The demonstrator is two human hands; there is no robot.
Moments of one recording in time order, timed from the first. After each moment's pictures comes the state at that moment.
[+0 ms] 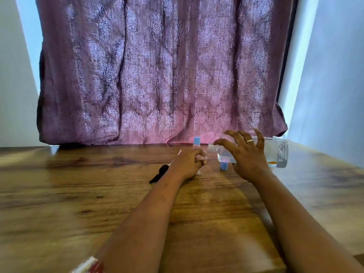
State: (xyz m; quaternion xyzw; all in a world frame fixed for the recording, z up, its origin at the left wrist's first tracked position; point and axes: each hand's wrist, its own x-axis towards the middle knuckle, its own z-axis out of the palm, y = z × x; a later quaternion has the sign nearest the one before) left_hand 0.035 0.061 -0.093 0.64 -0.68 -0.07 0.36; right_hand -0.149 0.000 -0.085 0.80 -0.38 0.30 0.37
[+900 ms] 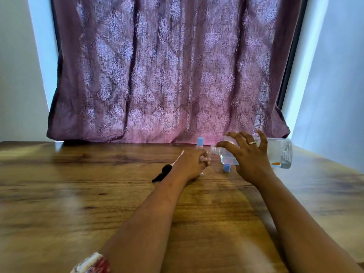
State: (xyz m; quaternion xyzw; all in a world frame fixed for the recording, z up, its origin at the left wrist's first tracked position) left_hand 0.030 0.065 -0.090 0.64 -0.67 -0.08 0.37; right_hand -0.148 0.001 -0.083 0.80 -0.35 0.30 0.38
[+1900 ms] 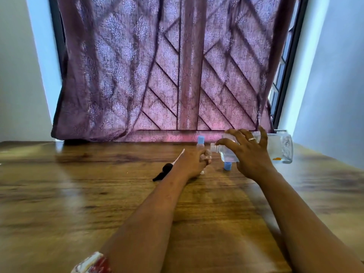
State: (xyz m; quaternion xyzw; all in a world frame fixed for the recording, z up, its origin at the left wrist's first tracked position) left_hand 0.031 0.064 -0.091 0.64 -0.66 -0.10 0.37; right_hand -0.145 -0.002 -0.079 0.81 -0.36 0.28 0.36
